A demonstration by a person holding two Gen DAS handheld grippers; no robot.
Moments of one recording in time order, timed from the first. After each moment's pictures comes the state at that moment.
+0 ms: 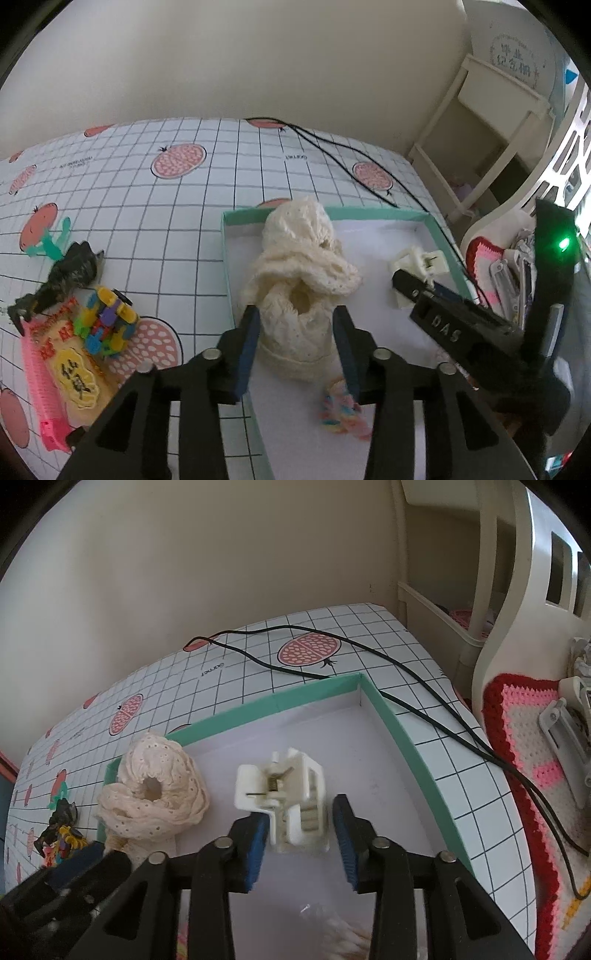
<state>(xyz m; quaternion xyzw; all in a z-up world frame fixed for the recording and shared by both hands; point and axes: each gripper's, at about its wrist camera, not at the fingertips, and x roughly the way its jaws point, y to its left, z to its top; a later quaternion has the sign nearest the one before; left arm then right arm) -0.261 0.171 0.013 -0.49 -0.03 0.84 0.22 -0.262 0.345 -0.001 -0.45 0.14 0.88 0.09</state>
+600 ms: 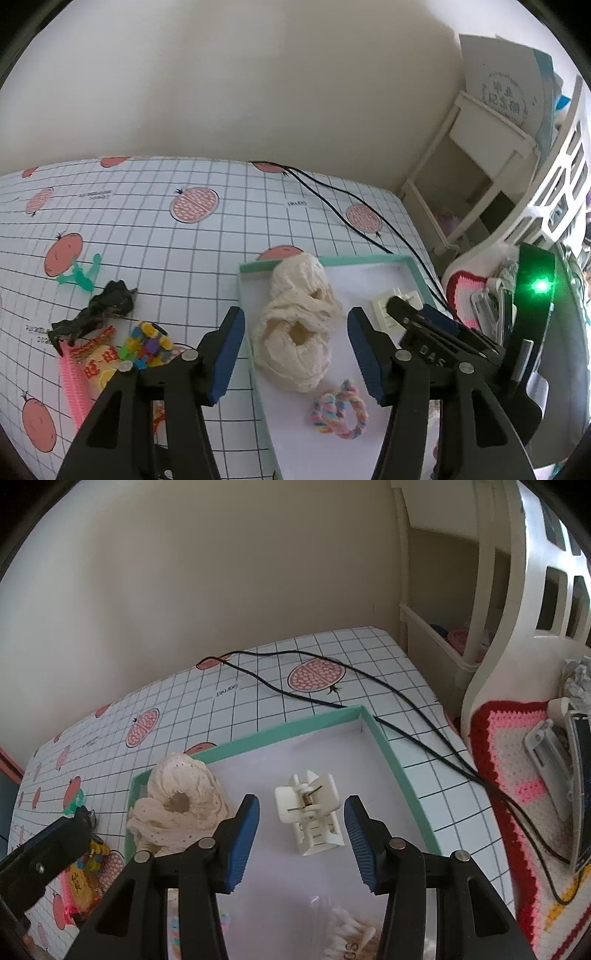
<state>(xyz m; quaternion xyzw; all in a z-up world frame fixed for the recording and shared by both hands) -0.262 0.154 0.059 -0.46 -0.05 0.86 0.21 -0.258 0.341 0.032 -0.44 0.13 0.88 0.09</state>
